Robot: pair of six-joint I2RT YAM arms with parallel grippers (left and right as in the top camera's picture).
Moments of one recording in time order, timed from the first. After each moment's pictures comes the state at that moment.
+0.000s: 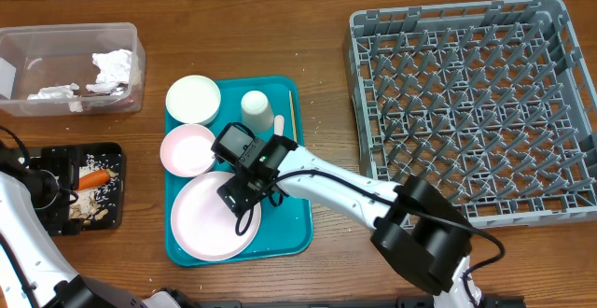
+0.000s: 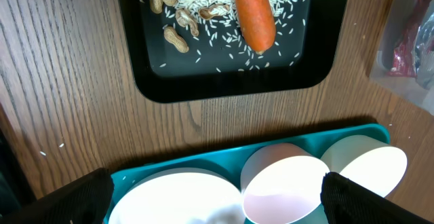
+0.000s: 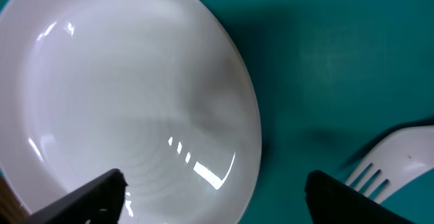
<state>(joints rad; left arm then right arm) 0.76 1.45 1.28 -1.25 0.16 -0.87 0.97 2.07 1.55 -0.76 -0.15 0.28</state>
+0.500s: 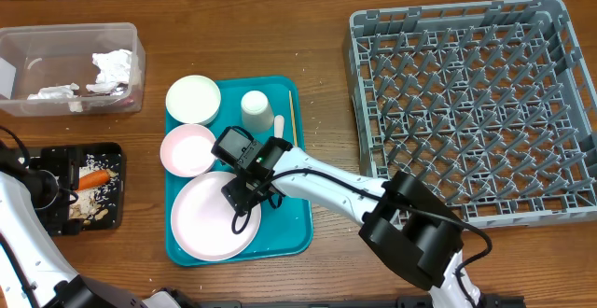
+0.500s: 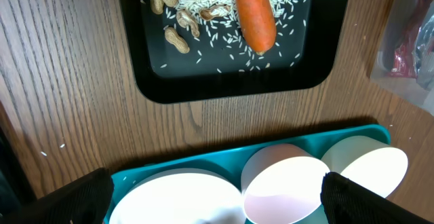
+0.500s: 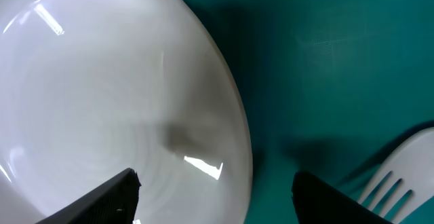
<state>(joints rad) 0.76 1.45 1.28 -1.25 0.15 -0.87 0.98 2.12 1.55 -0.76 -0.14 0.33</state>
